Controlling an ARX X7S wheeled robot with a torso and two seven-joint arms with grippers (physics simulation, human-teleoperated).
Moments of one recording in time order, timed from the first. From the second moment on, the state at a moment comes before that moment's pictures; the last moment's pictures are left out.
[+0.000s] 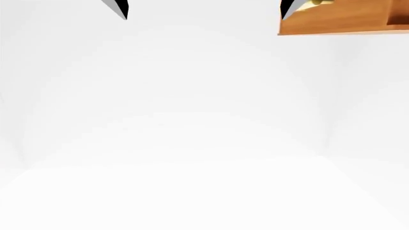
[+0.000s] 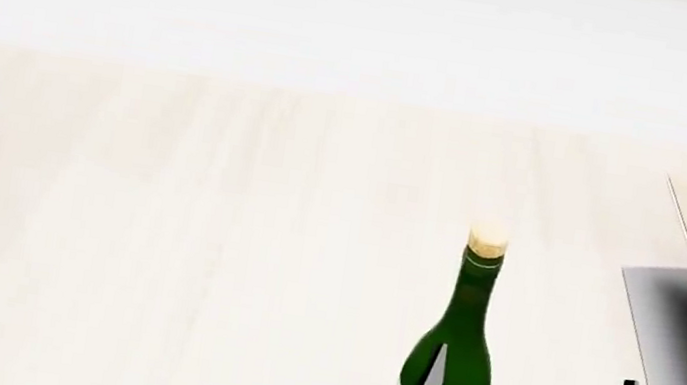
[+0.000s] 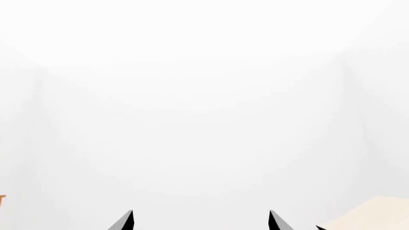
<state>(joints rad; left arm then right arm) 0.22 -0.30 0.22 0.68 0.04 0.24 -0.43 -0.17 0.30 -0.22 -0.63 0.09 -0.24 0.37</state>
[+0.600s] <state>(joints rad) 0.22 -0.31 0.23 0.67 0.04 0.25 -0.44 -0.15 0.31 -0.23 -0.62 0.16 -0.16 0.36</state>
